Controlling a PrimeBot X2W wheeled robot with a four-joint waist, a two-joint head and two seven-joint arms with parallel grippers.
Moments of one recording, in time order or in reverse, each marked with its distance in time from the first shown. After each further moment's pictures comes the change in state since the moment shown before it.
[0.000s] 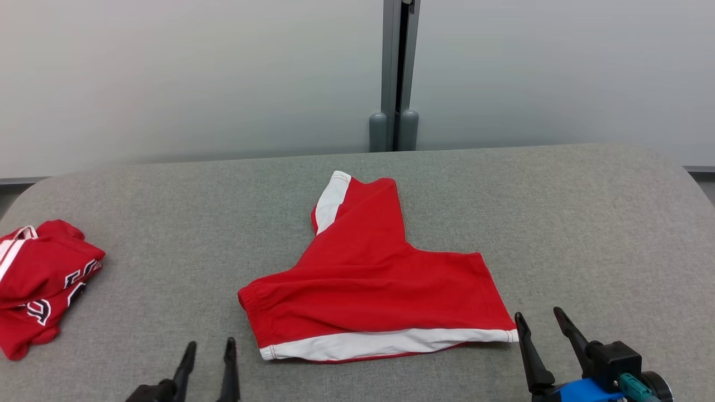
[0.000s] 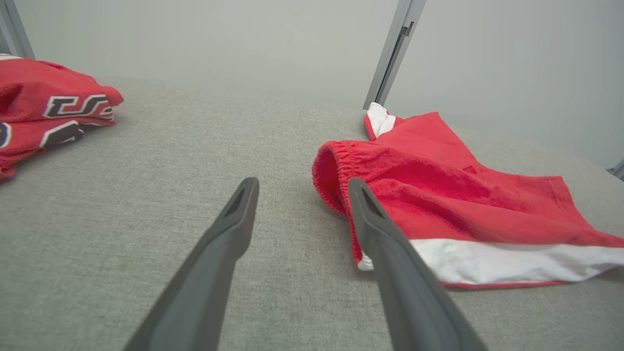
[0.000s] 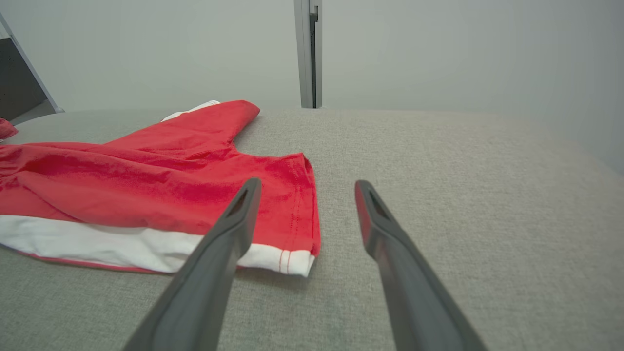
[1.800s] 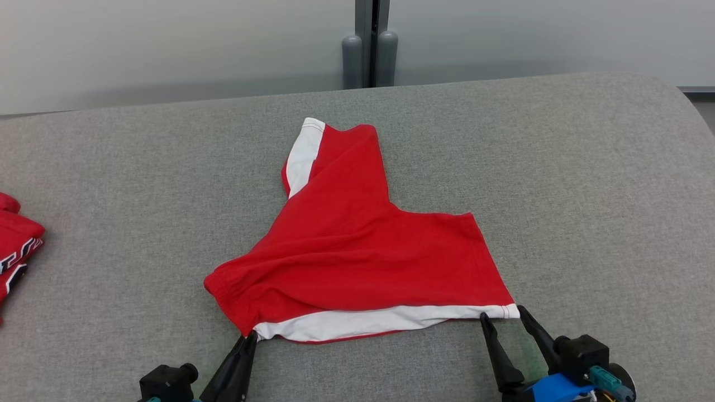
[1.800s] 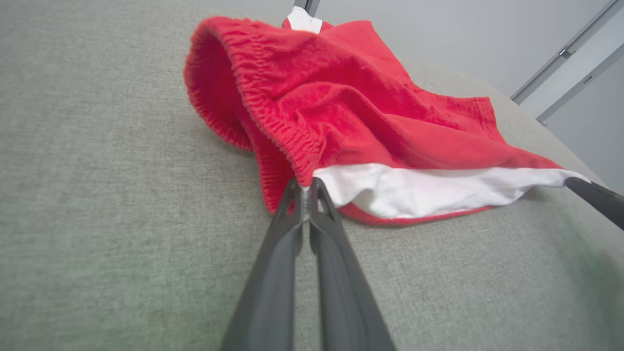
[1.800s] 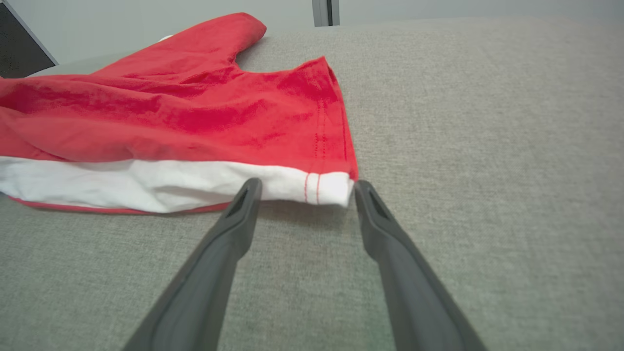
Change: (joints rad) left arm -0.079 0.216 -0.408 -0.041 -0.360 0.000 0.000; right arm -0.046 0.000 0.122 0.049 0.081 0.000 0.000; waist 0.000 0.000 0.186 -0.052
